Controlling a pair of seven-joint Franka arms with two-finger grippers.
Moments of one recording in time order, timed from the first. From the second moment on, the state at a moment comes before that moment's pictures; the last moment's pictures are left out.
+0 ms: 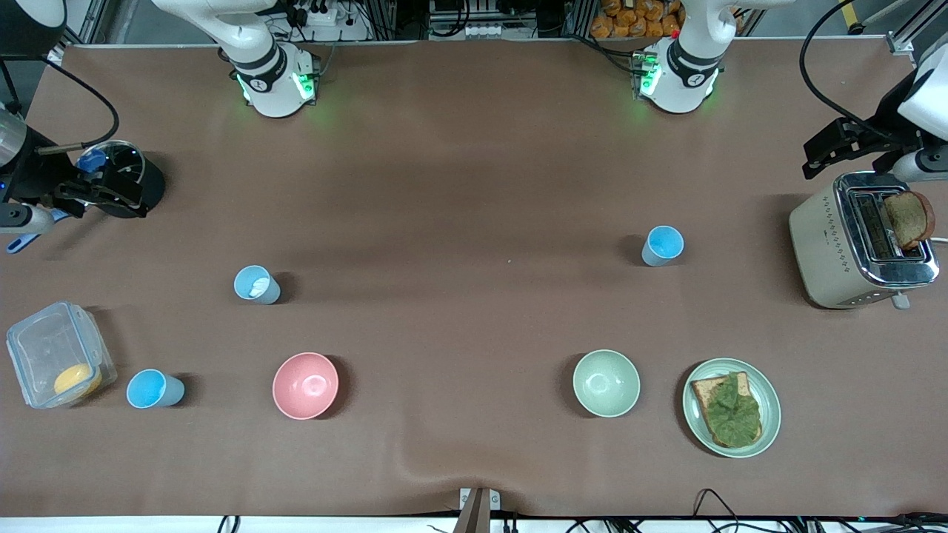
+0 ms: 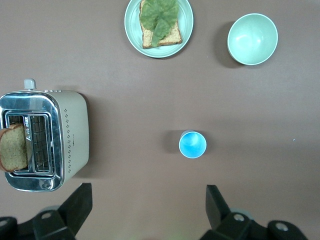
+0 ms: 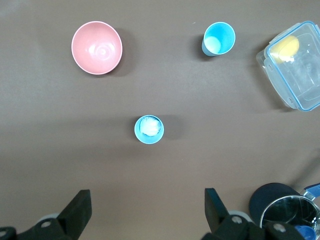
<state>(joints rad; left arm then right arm) -0.12 -0.08 0.03 -1.61 0.02 1.54 -0.12 0.05 0.02 -0.03 -1.59 0.02 1.59 0.03</state>
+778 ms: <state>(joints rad) -0.12 -0.08 0.03 -1.61 0.02 1.55 -0.12 0.05 0.02 -0.03 -1.59 0.02 1.59 0.03</state>
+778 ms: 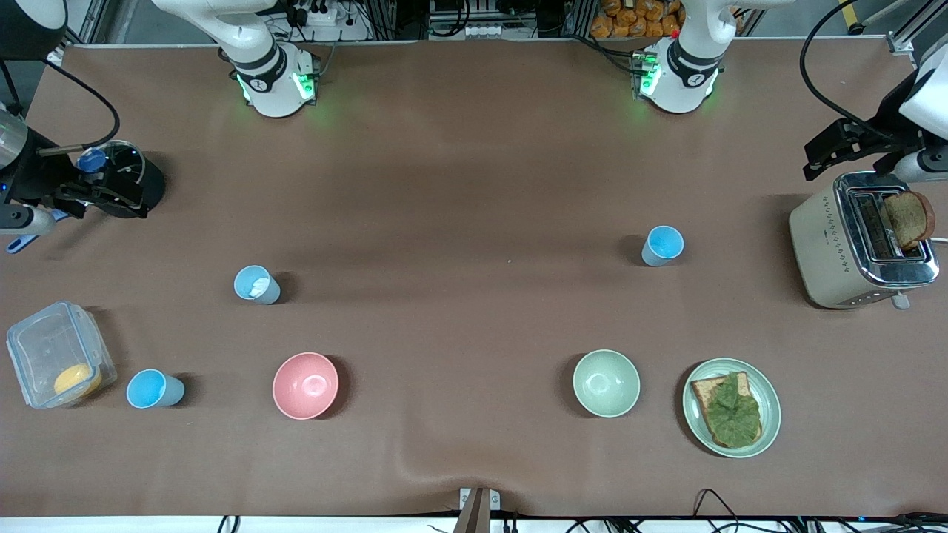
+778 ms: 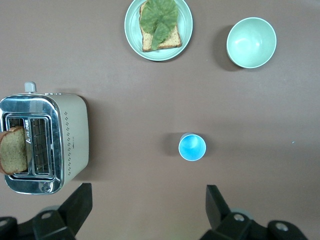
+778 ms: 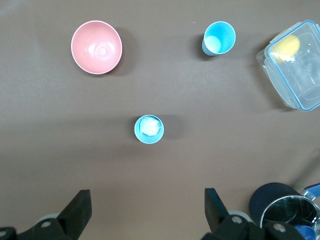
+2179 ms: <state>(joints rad) -0.12 -0.07 0.03 -1.60 0.02 1.56 -0.12 0.15 0.24 -0.02 -1.73 0.02 1.78 0.06</state>
